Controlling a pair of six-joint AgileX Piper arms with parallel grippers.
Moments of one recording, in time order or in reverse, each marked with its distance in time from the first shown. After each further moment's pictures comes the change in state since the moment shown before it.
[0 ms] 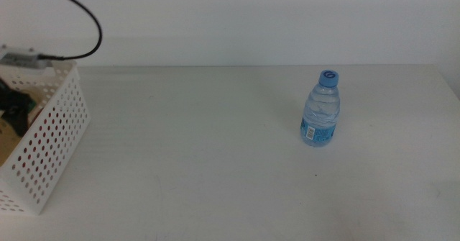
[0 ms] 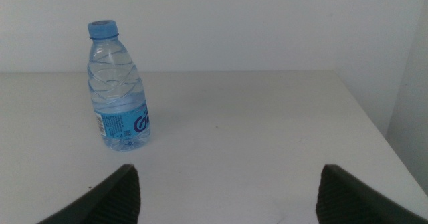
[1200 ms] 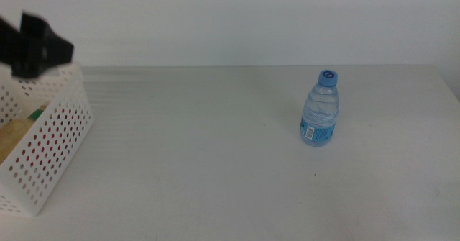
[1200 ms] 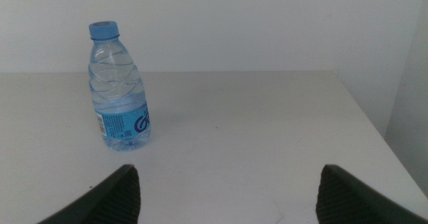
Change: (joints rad) left arm -0.372 -0.960 0.494 -0.259 -0.348 -0.023; right arm 0.000 0.000 0.000 0.000 0.000 0.000
